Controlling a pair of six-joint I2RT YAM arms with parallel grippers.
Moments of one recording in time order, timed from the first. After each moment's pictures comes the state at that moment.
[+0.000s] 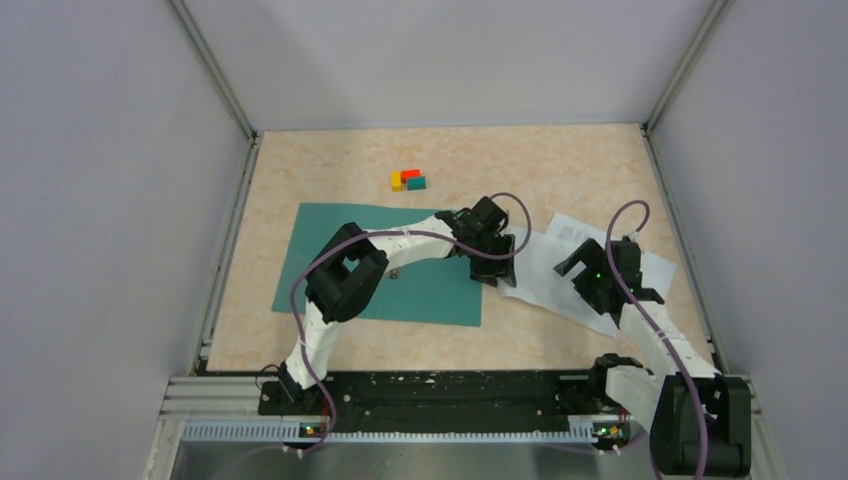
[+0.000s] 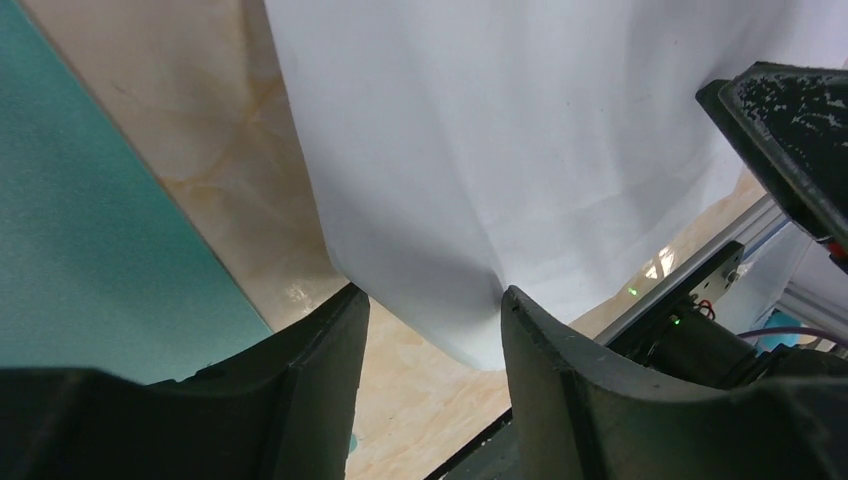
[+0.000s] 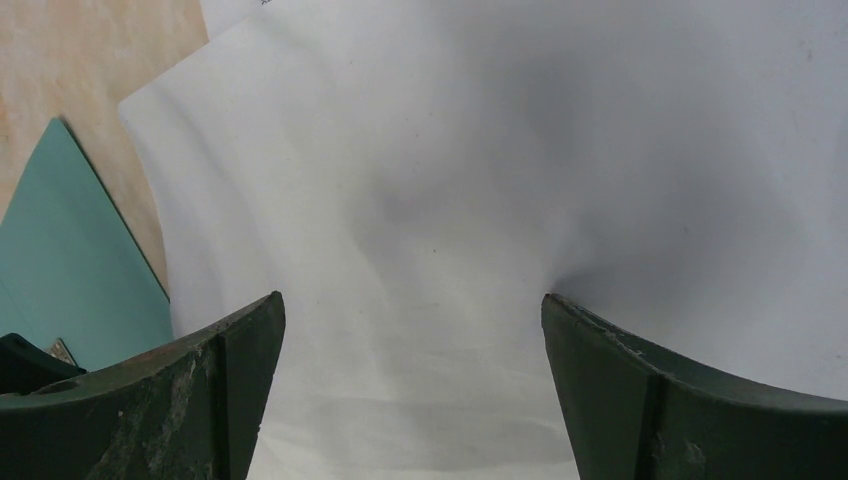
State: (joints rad) left arm -0.89 2.13 1.56 -0.43 0.33 -0.75; right arm -0.03 0.98 0.37 -0.24 -0.05 0.77
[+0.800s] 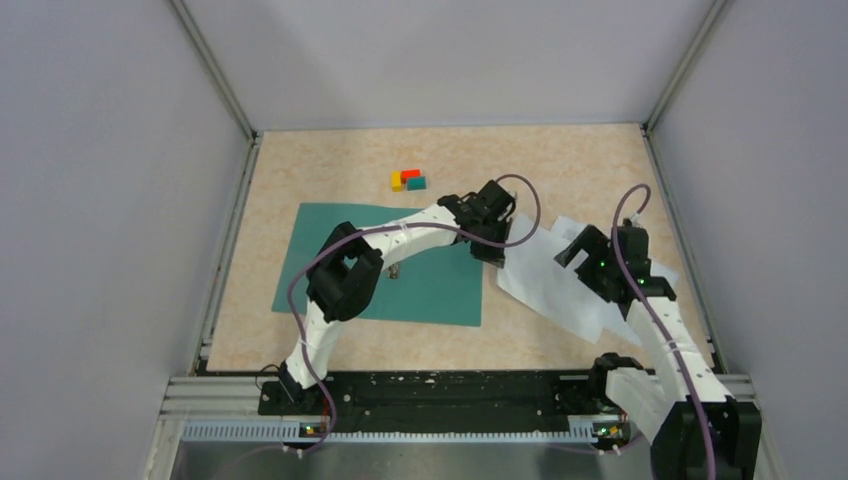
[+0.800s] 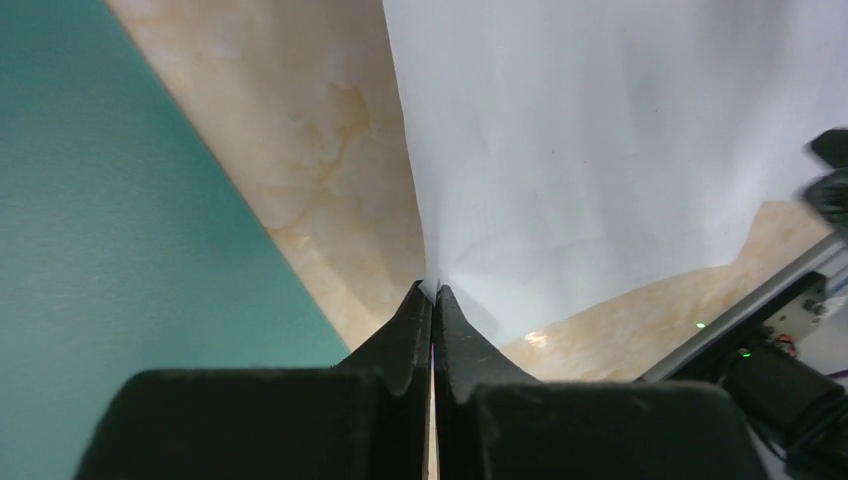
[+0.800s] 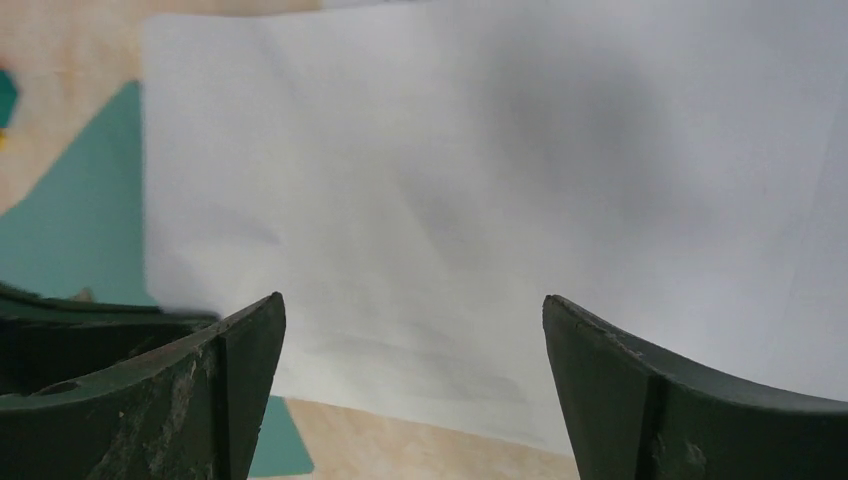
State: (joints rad) left arm -0.88 2.15 1.72 -0.56 0.19 -0.61; right arm -0.01 0.90 0.48 -0.43 -0.06 0.70
